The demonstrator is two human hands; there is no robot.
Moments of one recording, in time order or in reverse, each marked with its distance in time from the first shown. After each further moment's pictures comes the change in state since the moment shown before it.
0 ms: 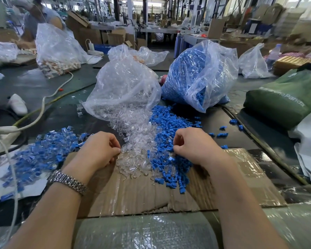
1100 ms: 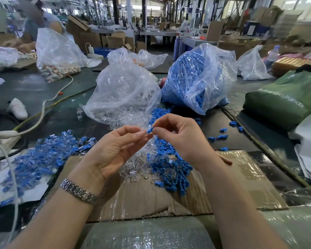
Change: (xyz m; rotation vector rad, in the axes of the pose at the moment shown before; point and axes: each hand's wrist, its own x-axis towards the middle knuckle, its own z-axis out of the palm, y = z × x) left_hand -0.015 0.039 0.006 -1.536 -0.377 -0.090; right_hand -0.004 -0.027 0.002 0.867 0.213 -0.339
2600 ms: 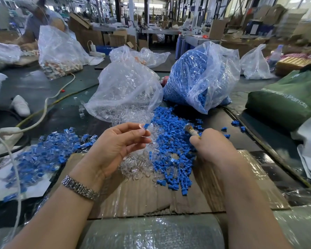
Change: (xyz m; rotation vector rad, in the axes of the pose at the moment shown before) left_hand -0.006 0.003 -0.003 0.246 -0.040 0.133; right_hand -0.001 0.023 -0.044 -0.787 0.024 0.689
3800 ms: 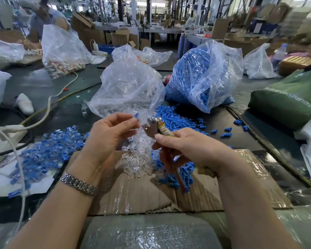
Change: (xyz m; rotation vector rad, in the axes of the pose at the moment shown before) left_hand 0.001 0.005 -0.007 0.124 0.212 0.192; right_hand -0.037 -0.033 0.000 0.661 -0.620 -0.402
